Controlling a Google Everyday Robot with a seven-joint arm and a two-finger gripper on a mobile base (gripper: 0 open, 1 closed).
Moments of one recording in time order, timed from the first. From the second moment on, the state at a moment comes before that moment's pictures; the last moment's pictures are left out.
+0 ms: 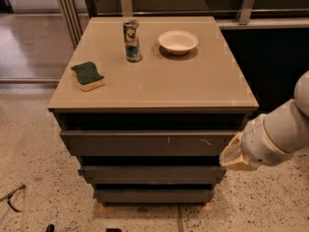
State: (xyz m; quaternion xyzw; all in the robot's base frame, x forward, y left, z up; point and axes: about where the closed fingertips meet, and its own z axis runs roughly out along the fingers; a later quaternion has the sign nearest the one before) arm 0.399 -0.185 0.772 -0.60 0.77 0.11 0.18
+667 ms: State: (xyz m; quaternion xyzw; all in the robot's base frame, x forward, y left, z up) arm 0.381 -0.185 0.724 -0.60 0.77 0.13 0.15
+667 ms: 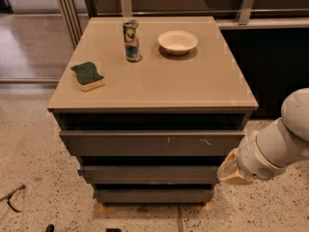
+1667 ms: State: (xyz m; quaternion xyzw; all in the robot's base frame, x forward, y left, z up) arm 0.327 -0.202 0.503 -0.57 0.79 0.19 0.12
